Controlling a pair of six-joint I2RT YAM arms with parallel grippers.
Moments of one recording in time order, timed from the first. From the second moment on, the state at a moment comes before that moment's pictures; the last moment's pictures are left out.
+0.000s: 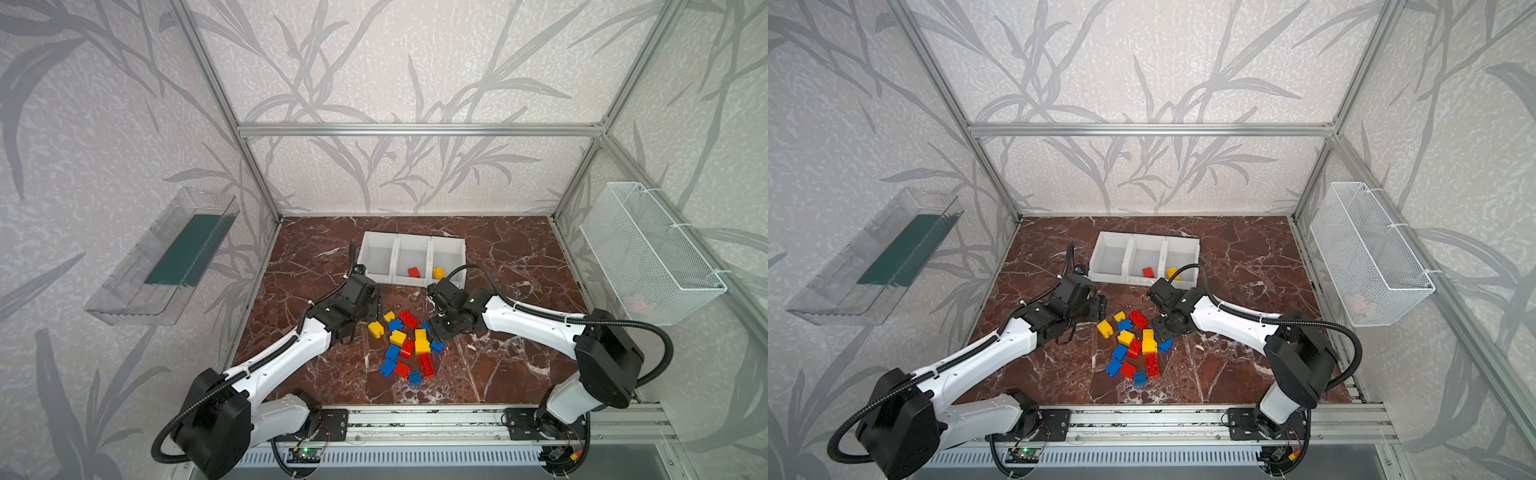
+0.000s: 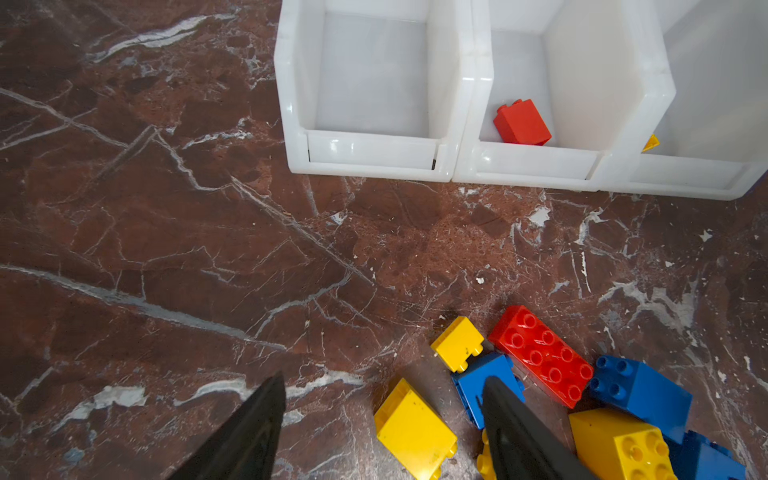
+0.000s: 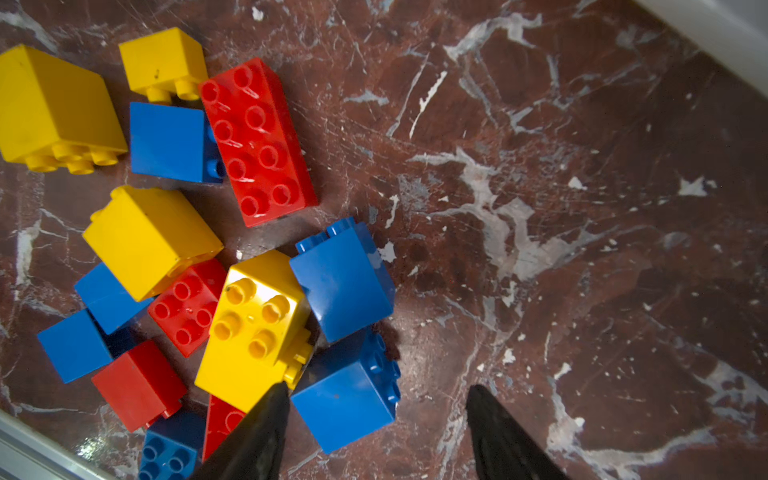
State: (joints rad) left arm -0.56 1.17 0.73 -0.43 -0.25 -0.44; right arm 0.84 1.62 1.05 -0.68 0.02 0.40
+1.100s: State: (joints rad) left arm -0.55 1.10 0.69 -0.42 -0.26 -0.45; right arm 0.86 1.84 1.21 -0.69 0.04 0.36
